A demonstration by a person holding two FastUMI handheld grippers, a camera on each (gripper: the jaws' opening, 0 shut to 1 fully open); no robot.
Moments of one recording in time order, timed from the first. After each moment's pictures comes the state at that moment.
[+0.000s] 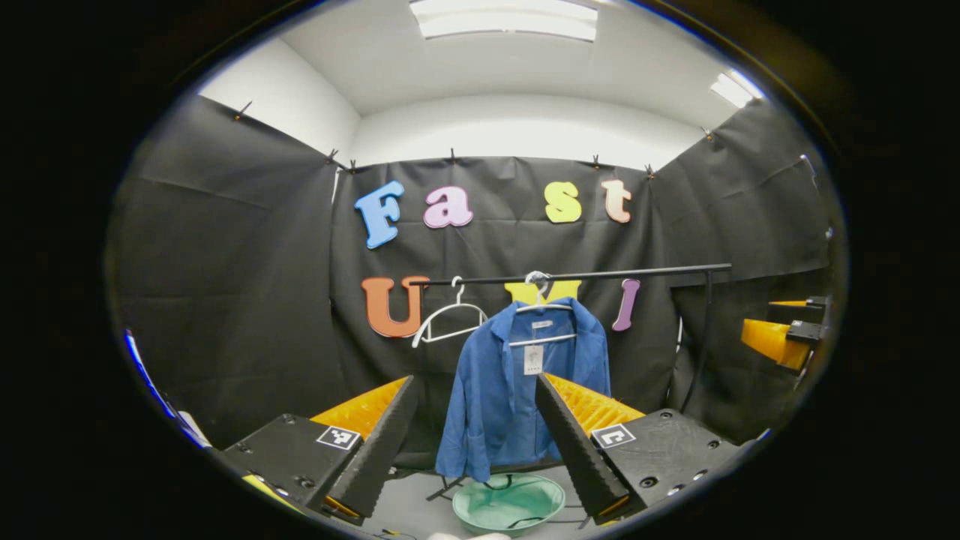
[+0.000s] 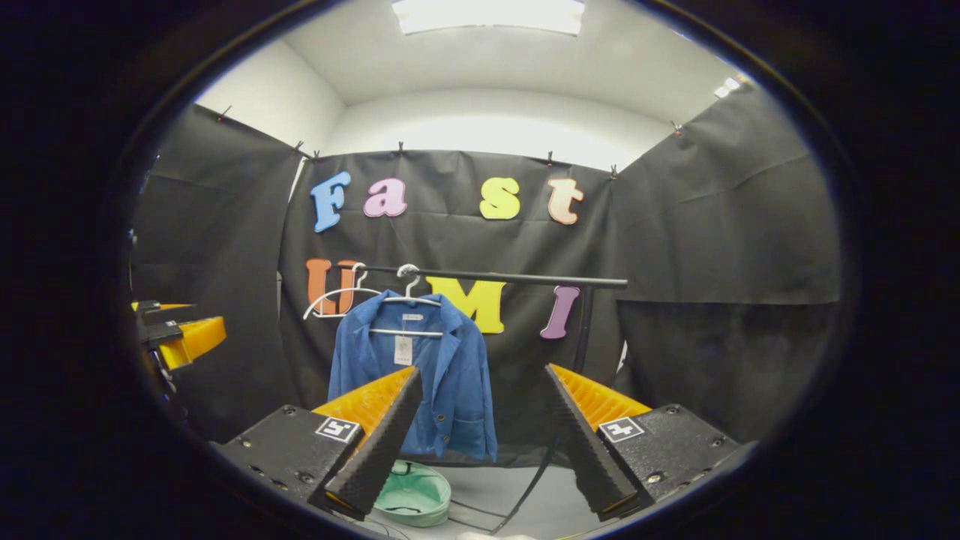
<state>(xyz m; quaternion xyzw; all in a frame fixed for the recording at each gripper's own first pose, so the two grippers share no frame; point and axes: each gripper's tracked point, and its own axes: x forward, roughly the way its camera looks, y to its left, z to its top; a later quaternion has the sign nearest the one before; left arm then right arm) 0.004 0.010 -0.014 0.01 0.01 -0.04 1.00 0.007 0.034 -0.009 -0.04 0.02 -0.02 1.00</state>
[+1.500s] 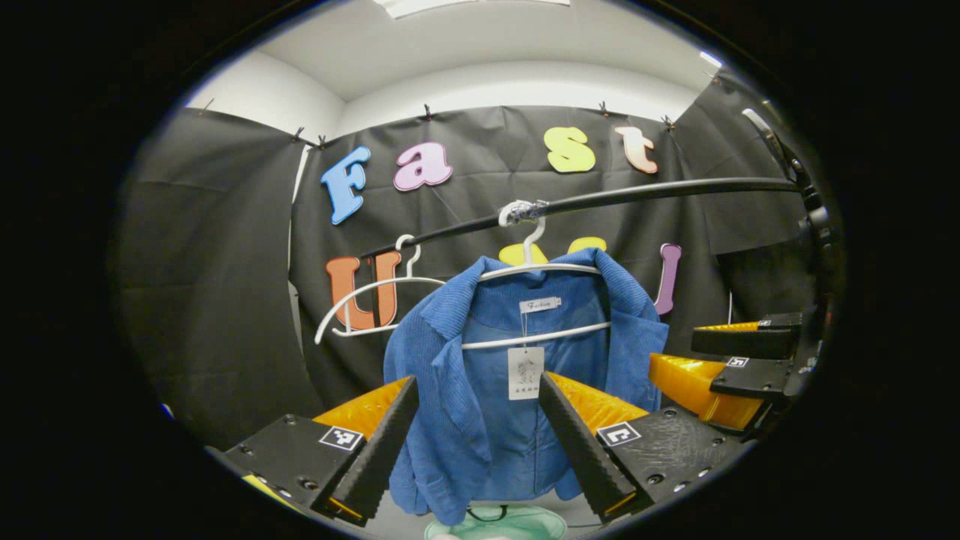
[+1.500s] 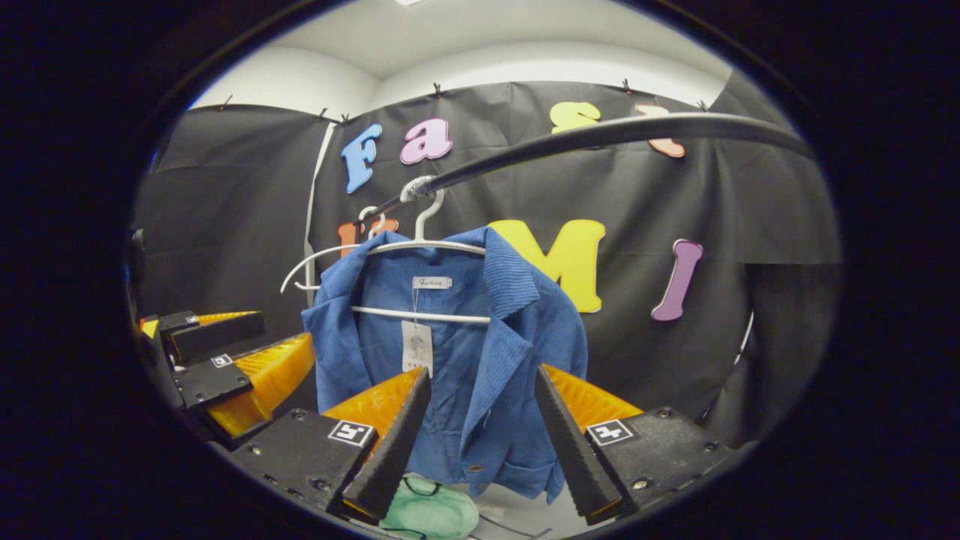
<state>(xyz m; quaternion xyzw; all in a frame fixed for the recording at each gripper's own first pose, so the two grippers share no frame) 0.272 -0.089 -0.103 0.04 0.02 0.01 1.00 0.349 0.080 -0.111 -0.02 0.09 0.14 0.99</state>
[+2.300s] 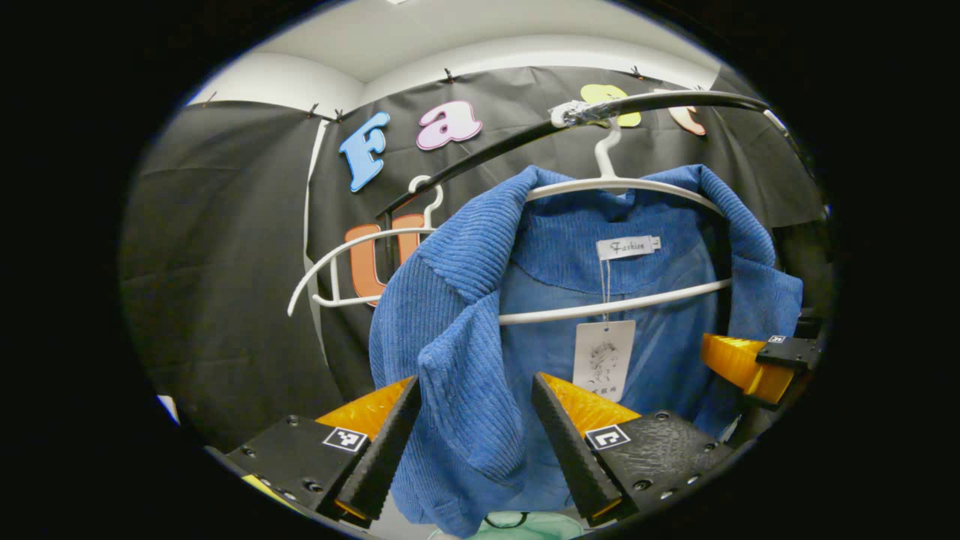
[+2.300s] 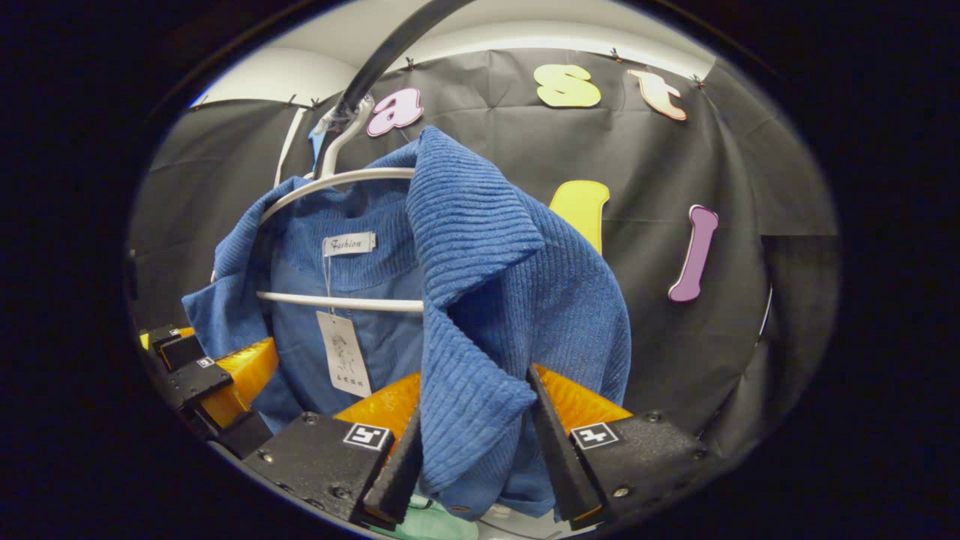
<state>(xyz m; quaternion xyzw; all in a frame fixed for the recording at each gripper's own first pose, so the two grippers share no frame) 0.363 -0.046 -0.157 0.04 0.07 0.10 0.99 0.465 0.079 -0.159 0.00 0.11 0.12 0.99</state>
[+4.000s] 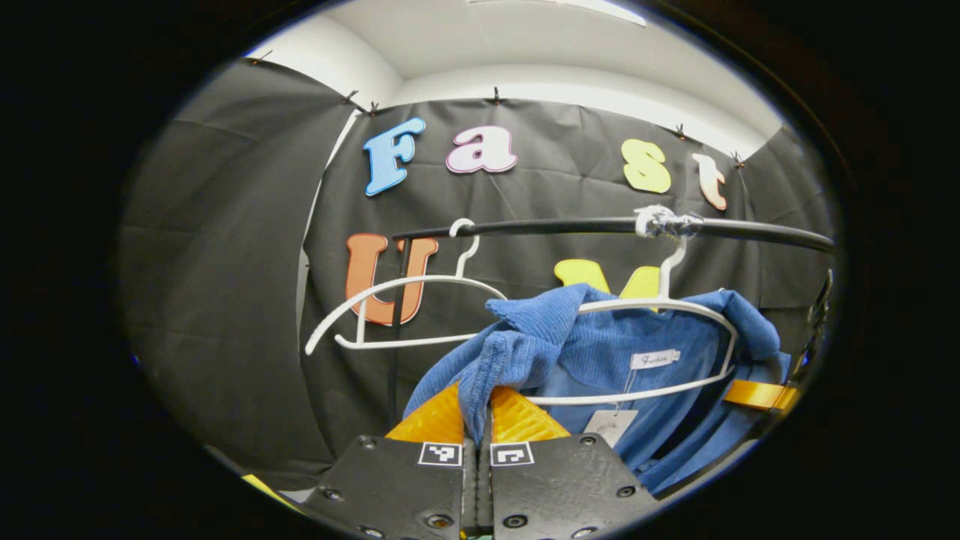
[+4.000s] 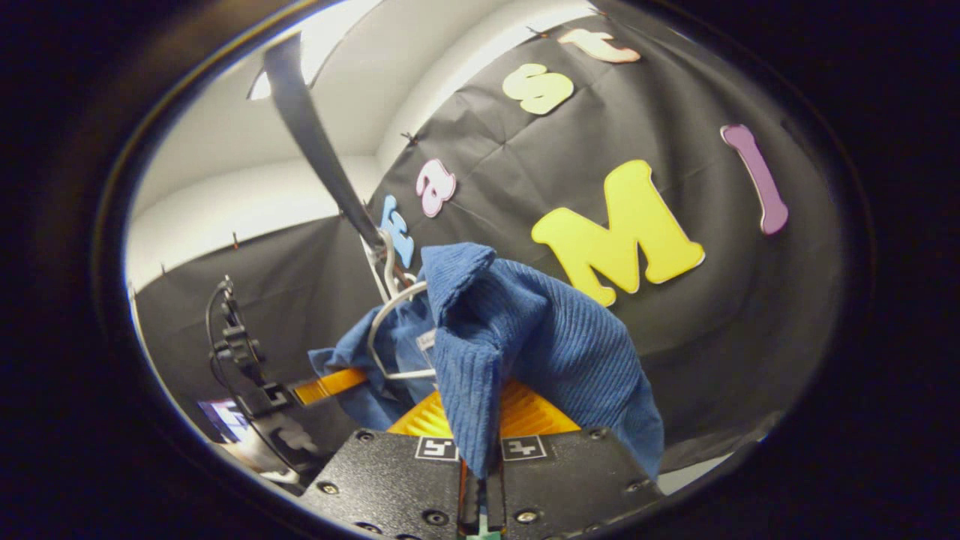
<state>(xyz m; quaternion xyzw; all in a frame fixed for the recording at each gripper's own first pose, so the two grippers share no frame) 0.368 -0.015 -0.081 -0.07 0.00 0.04 1.00 0.425 0.079 -0.094 0.28 0.07 0.38 0.88</state>
